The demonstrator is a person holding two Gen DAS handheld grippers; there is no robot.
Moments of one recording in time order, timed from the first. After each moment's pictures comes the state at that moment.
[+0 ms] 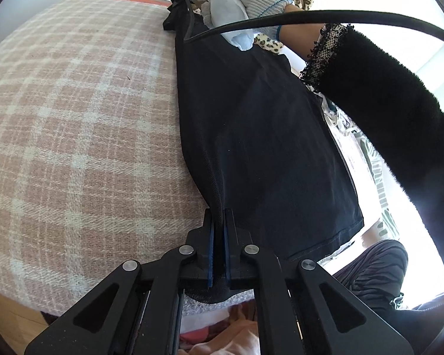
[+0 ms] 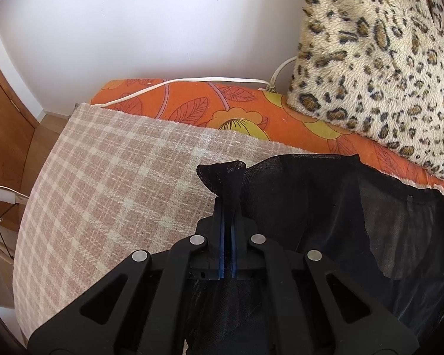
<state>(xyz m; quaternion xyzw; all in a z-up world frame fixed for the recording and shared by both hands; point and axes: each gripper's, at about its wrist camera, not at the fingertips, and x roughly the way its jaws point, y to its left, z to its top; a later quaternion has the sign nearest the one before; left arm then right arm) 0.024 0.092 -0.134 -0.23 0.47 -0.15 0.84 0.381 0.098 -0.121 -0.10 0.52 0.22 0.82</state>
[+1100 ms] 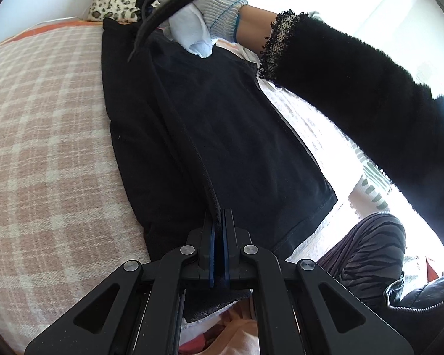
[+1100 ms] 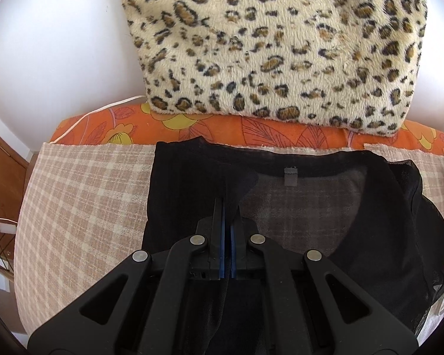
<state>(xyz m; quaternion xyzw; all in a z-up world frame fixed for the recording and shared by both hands) 0.052 -0.024 -0.119 -0.13 0.47 -0.27 0.83 0.423 -0.075 -0.111 -0.01 0.53 0.16 0.84</state>
